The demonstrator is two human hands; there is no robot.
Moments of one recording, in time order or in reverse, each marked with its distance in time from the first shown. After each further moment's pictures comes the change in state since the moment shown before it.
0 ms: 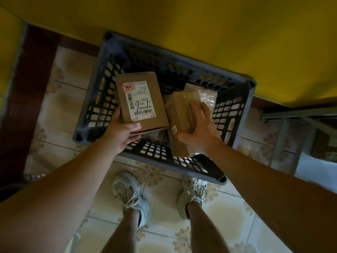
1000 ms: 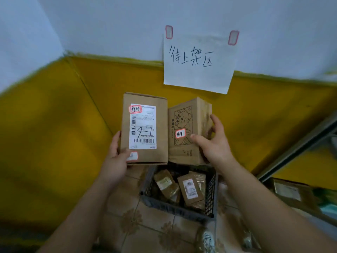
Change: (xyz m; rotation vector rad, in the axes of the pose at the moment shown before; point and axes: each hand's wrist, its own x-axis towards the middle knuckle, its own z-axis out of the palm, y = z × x) left_hand -0.513 0.175 -0.159 0.023 0.057 0.782; right_hand -0.447 -0.258 -0.222 0.794 0.446 -0.426
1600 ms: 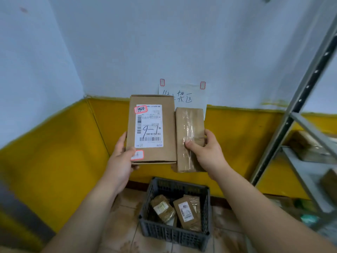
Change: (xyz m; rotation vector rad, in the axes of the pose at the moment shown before) left_hand -0.122 0.096 -0.015 -0.220 -0.074 0.214; right_hand -0.134 -0.080 -0.013 -0.020 0.113 -0.130
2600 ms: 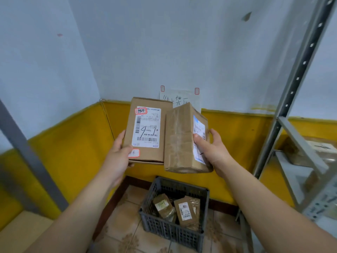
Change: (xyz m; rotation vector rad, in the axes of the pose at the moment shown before) left_hand -0.106 0.034 0.042 0.155 0.095 0.045; right_hand -0.041 -0.005 -0.102 0.134 -0.157 0.111
